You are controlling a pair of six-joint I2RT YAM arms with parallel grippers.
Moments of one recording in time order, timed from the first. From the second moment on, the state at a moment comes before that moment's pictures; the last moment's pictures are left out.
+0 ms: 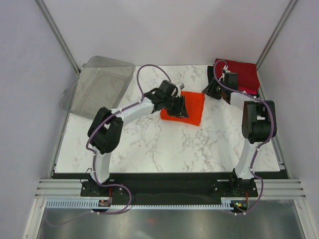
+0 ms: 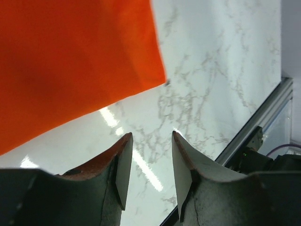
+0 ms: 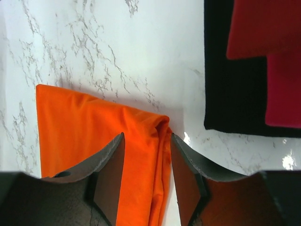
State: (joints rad) left arm -0.68 2.00 1.54 -0.37 0.38 -0.54; right arm 0.01 2.00 1.30 0.04 -0.32 0.47
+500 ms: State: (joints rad) left arm -0.76 2.21 1.62 -0.10 0.43 -0.57; right arm -0.01 2.12 1.33 0.11 -0.36 0.52
